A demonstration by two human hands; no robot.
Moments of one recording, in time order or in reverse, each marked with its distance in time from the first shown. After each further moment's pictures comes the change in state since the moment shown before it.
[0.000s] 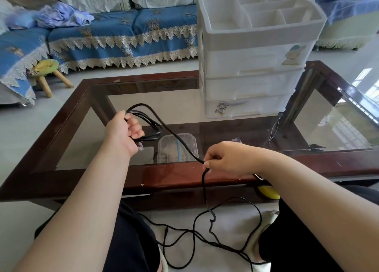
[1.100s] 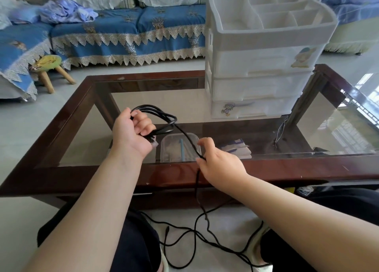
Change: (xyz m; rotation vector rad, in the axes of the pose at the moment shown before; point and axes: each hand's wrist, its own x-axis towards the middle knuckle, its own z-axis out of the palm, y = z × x) left_hand -0.032 0.000 0.008 -0.376 -0.172 -0.064; right_hand 0.031 -0.015 0.062 -0.128 0.471 0.033
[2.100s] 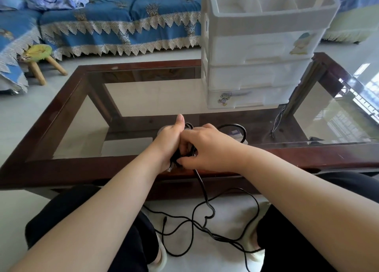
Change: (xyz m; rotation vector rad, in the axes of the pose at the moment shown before) left_hand -0.009 -0.069 -0.010 1.102 -0.128 -0.100; right_hand 0.015 -0.014 -0.035 0.041 -0.114 -0.453
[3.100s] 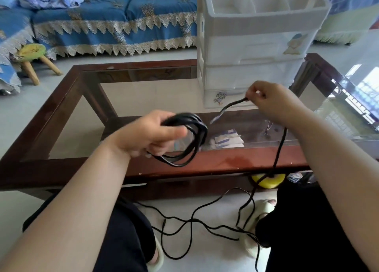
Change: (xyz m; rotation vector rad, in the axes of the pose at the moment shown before) left_hand -0.019 0.034 -0.050 0.097 -0.720 0.306; right_hand -0.036 0.088 -0.086 0.017 0.312 0.625
